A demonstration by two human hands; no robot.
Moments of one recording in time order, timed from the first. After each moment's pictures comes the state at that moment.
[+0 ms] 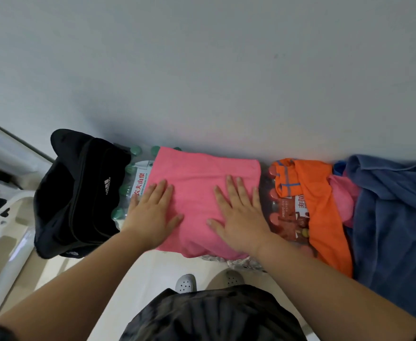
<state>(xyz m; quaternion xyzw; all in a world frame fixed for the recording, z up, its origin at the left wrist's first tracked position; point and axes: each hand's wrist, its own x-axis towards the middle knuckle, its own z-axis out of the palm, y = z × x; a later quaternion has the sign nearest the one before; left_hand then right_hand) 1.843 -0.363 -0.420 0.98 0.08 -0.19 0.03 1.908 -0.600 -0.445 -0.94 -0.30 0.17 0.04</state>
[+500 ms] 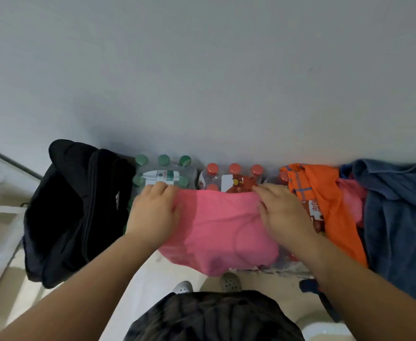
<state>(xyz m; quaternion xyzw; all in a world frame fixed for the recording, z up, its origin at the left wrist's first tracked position) 1.867 -0.324 -0.402 1.00 0.02 -0.01 0.07 1.923 -0.619 -0.409 -0.97 -0.20 0.02 0.15</state>
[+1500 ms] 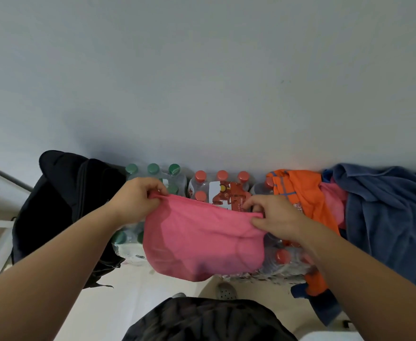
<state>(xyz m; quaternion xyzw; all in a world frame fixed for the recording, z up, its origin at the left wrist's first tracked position) 1.903 -0.296 -0.371 0.92 0.07 -0.11 0.37 1.949 -0.647 -0.393 -0.92 -0.19 0.25 0.25</state>
